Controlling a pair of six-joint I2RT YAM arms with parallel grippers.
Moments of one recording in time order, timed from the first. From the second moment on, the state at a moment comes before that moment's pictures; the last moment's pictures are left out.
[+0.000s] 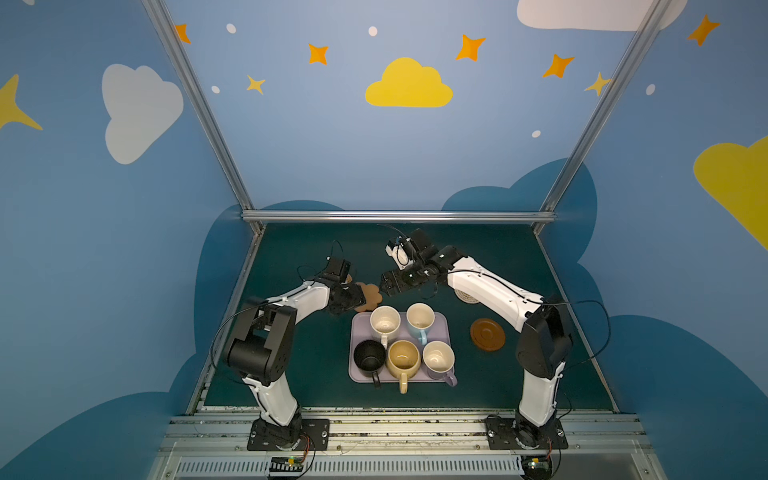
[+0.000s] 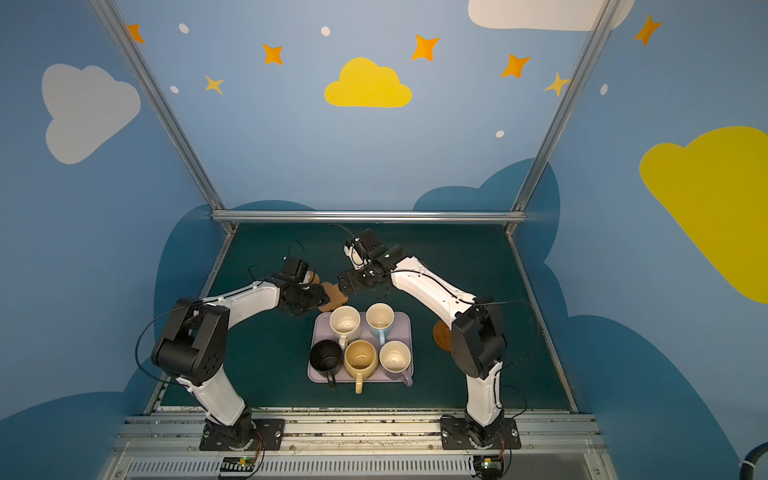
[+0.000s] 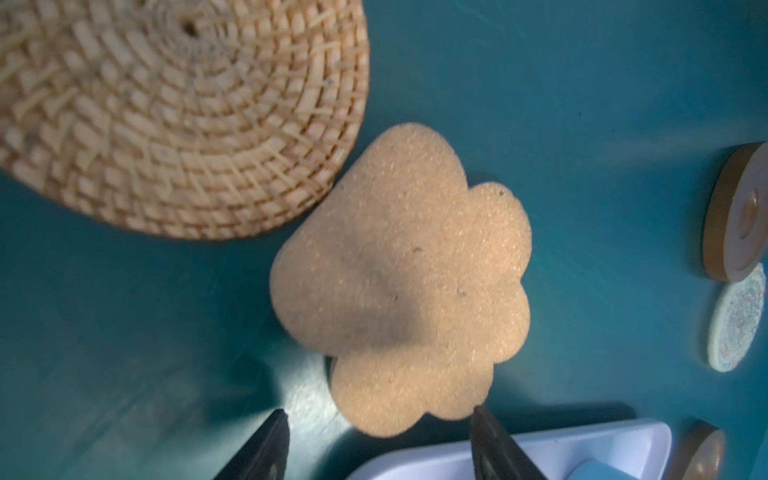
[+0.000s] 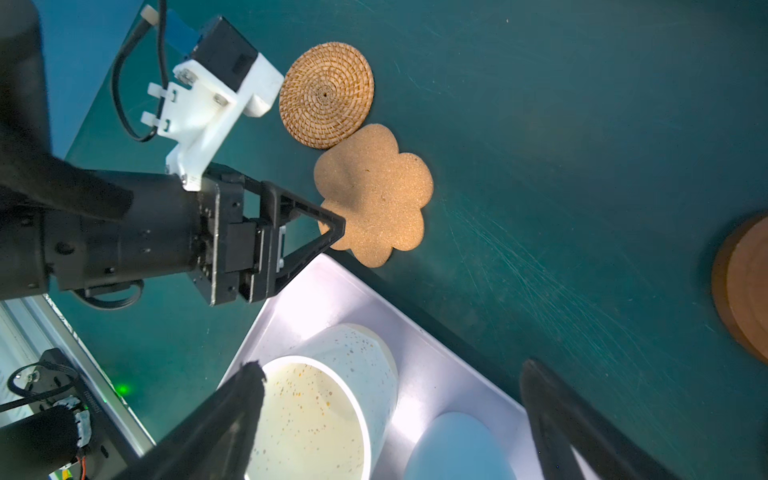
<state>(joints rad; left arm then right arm) -0.28 1.77 1.04 -0.39 0.19 -0.63 0.76 1.90 1.70 -0.76 -0.15 0.23</state>
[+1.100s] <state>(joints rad) -0.33 1.94 1.22 -0.34 0.24 -0.72 0.71 1.86 1.61 -0.74 -0.16 0.23</state>
